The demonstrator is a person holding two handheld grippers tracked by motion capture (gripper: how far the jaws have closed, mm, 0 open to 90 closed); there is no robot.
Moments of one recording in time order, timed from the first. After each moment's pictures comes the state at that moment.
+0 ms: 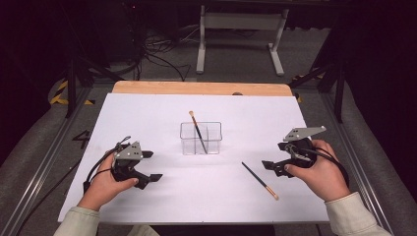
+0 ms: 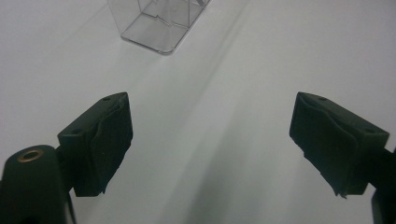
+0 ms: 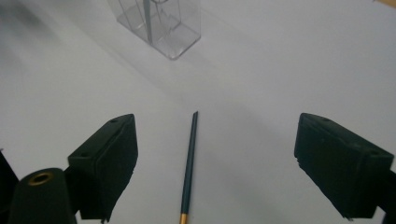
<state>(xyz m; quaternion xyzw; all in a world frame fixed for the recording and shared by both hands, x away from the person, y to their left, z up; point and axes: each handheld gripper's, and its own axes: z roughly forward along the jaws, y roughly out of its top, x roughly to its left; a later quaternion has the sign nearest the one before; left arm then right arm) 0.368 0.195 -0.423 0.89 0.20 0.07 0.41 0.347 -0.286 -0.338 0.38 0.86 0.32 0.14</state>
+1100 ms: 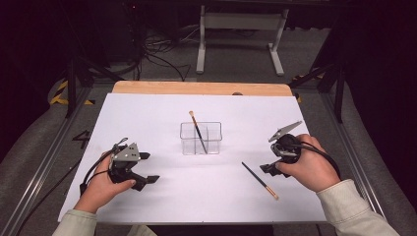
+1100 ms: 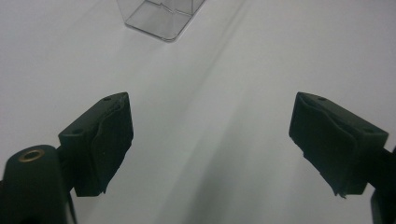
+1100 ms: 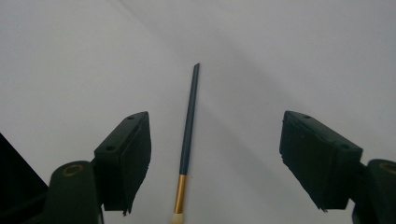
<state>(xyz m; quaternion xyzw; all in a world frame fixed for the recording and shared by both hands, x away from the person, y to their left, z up) 0.362 0.203 -0.423 0.89 0.21 0.08 0.39 0.364 -0.263 -0.343 0.37 0.90 0.19 0.10</state>
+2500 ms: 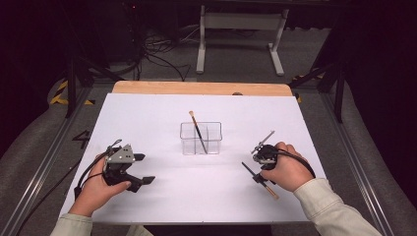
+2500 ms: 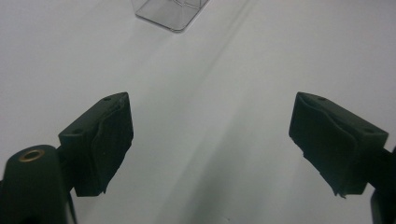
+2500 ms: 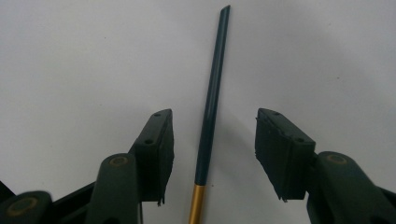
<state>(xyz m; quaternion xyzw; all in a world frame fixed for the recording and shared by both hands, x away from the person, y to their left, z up) 0.357 0.214 -0.422 0.89 0.23 0.08 0.39 0.377 -0.237 -0.402 0.38 0.92 0.10 0.04</state>
